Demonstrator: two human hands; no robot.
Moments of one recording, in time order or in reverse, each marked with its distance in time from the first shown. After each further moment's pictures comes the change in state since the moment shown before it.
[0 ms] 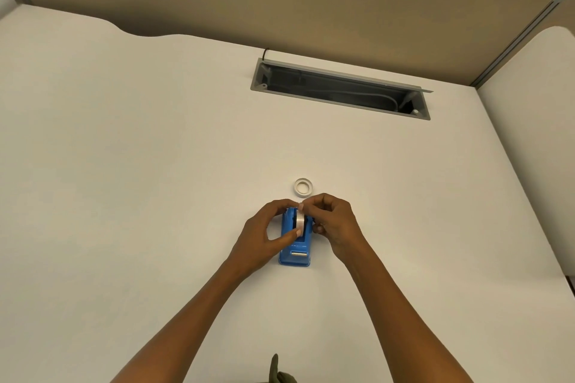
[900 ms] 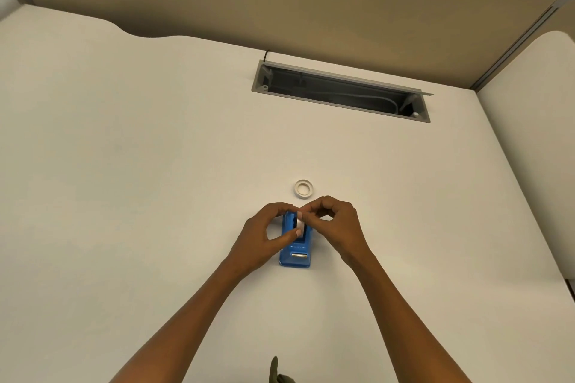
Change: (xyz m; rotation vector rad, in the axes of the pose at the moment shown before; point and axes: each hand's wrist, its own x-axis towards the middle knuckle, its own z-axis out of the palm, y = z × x) left_hand 0.000 0.001 -0.004 0.002 -0.010 0.012; right_hand -0.006 0.004 -0.008 -0.278 -0.011 -0.289
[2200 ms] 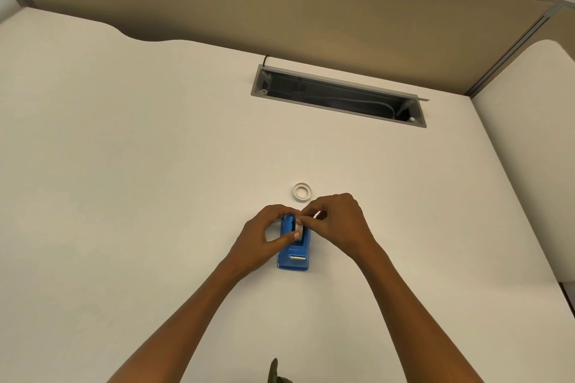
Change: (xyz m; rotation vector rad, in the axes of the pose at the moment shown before) left_hand 0.002 0.002 0.000 -0.012 -0.043 -0.013; right_hand 0.001 -0.035 -0.012 -0.581 -0.128 -0.103
